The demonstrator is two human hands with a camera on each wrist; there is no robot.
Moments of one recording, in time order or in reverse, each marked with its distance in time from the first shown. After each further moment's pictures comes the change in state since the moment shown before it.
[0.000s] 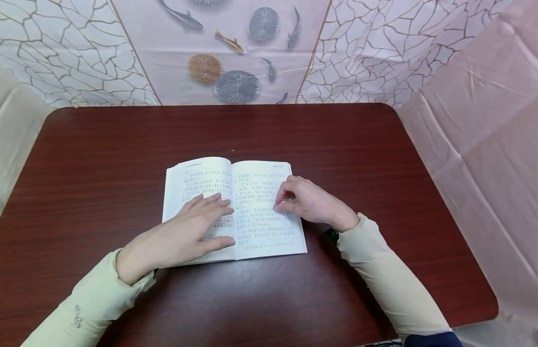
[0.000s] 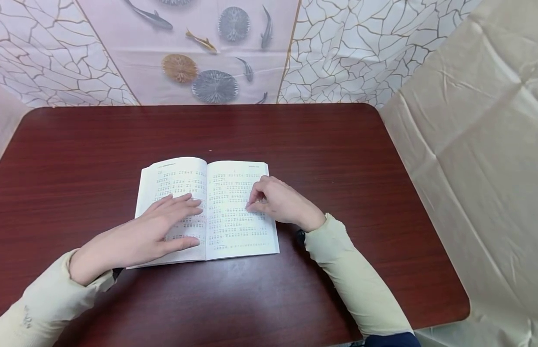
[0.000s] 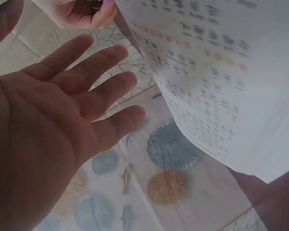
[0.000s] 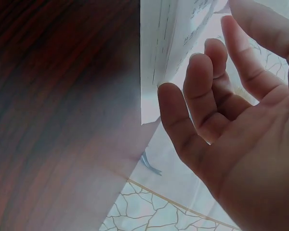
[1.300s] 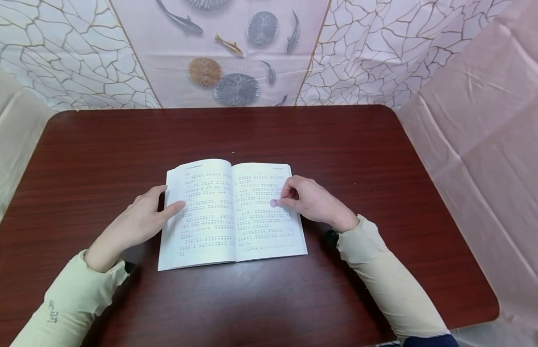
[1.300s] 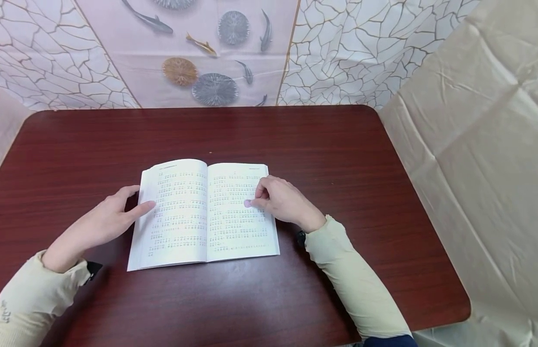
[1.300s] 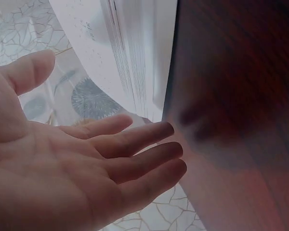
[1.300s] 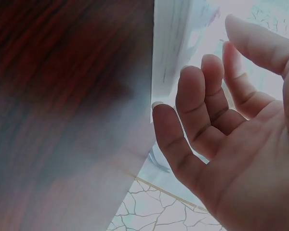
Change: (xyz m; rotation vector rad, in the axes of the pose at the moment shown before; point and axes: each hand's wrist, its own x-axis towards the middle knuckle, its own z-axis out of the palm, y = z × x) left_hand -0.024 -0.074 -0.017 -0.187 0.061 -0.590; right_hand 0.000 0.003 0.001 0.077 0.080 0.132
